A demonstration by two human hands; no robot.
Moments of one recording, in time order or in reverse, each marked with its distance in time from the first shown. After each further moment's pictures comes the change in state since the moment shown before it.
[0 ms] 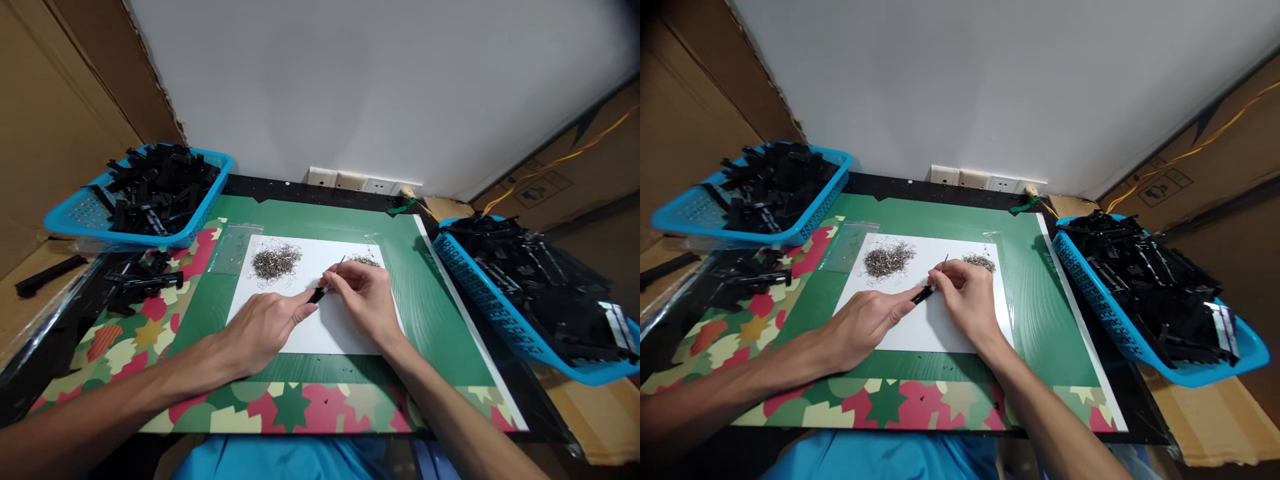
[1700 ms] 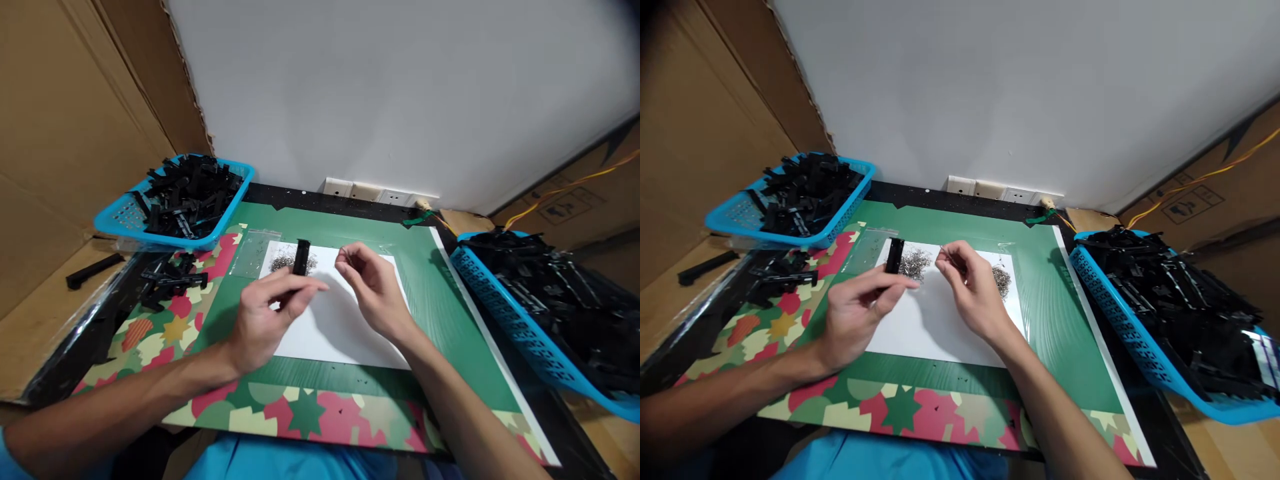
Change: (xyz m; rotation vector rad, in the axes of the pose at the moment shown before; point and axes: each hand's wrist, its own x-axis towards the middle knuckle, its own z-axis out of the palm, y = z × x) left_hand -0.004 0.006 -0.009 -0.473 0.671 0.076; right_hand 0.025 -0.023 0.006 0.030 -0.145 -0.198
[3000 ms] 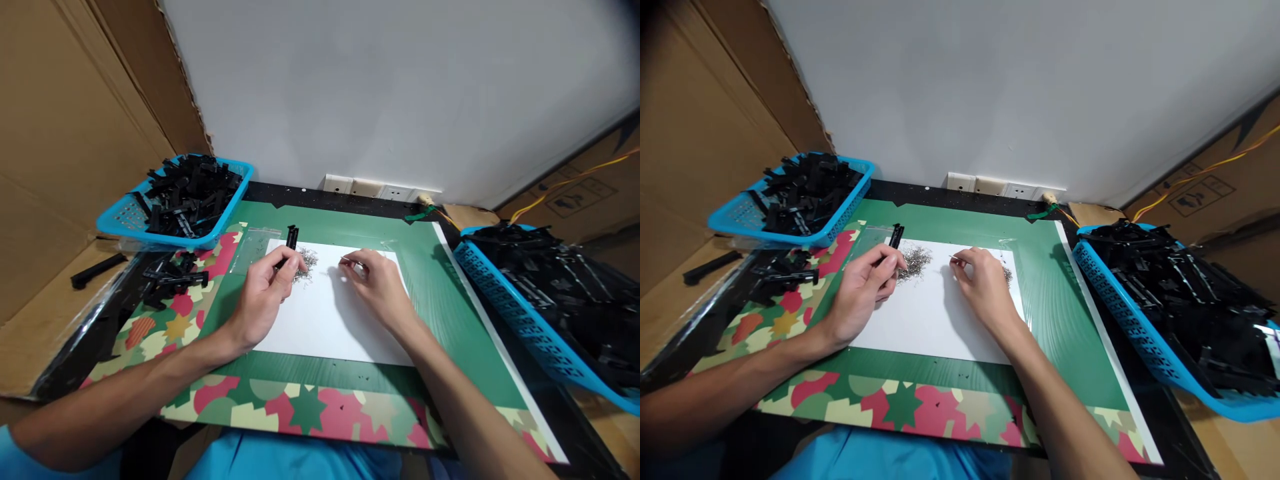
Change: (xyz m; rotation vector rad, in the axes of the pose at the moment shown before) left_hand 0.015 -0.018 -0.001 -0.330 -0.037 -0.353; right_hand 0.002 0.032 -0.017 -0.588 0.003 0.032
